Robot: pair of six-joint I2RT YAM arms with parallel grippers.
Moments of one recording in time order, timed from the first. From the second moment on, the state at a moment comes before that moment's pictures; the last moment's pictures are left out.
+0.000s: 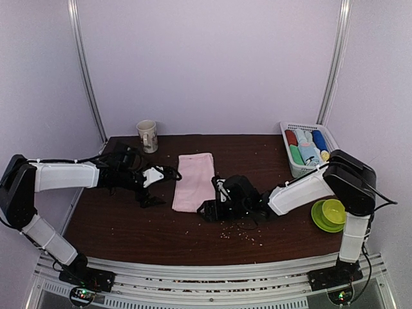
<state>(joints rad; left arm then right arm) -0.49 1.51 0.87 -0.18 0.38 0.85 0.94 1.93 0.97 0.31 -0.04 0.64</state>
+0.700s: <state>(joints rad) -0.74 1.54 0.54 0.29 0.11 1.23 0.95 1.49 0.85 0.10 0.50 0.32</state>
